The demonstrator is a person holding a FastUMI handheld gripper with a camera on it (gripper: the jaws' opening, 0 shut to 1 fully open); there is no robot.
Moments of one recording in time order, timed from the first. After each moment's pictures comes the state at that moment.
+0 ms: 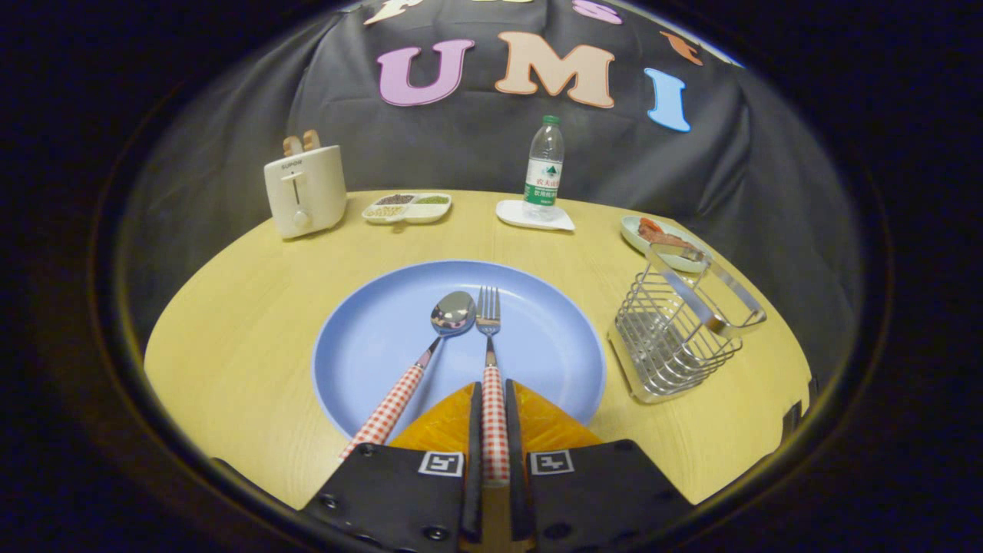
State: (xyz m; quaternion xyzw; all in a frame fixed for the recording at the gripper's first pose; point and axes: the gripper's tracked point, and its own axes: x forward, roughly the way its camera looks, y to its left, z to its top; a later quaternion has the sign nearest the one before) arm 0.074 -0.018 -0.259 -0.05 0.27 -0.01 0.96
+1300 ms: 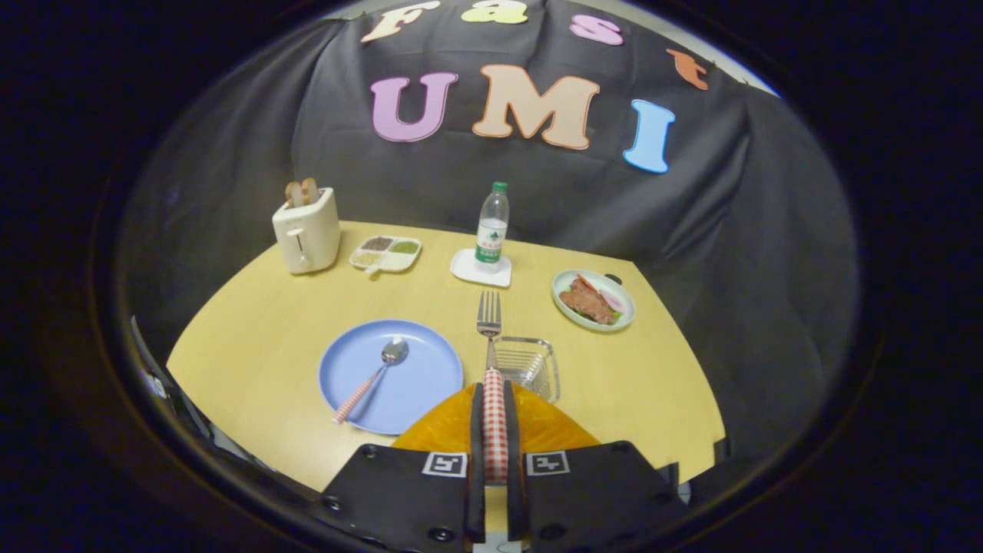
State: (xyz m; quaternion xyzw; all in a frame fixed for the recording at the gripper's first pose) arm 0.029 -0.138 -0.104 -0.10 0.28 0.01 0.95
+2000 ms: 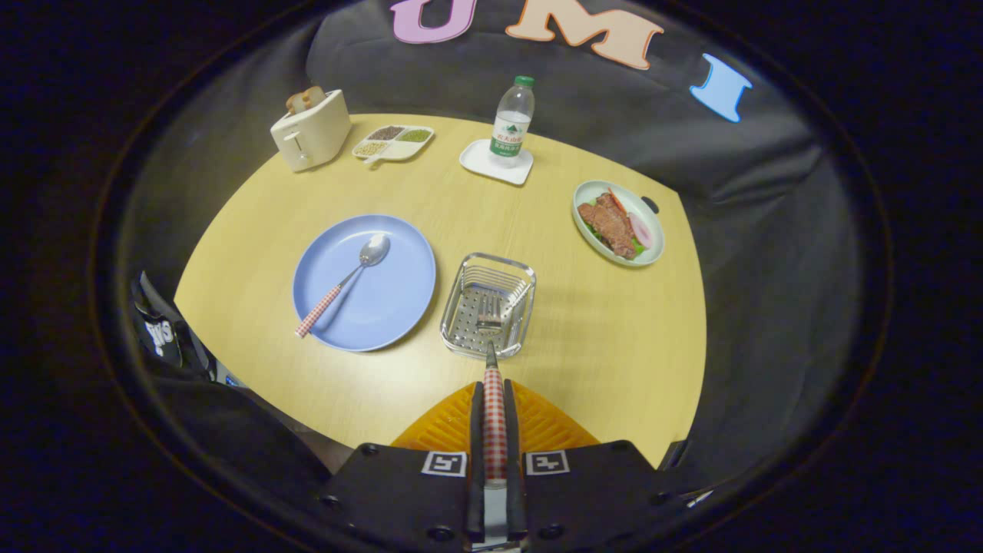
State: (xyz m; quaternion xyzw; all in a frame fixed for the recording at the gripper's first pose) arm 0.046 -0.180 -0.137 -0.15 0.51 0.07 0.85
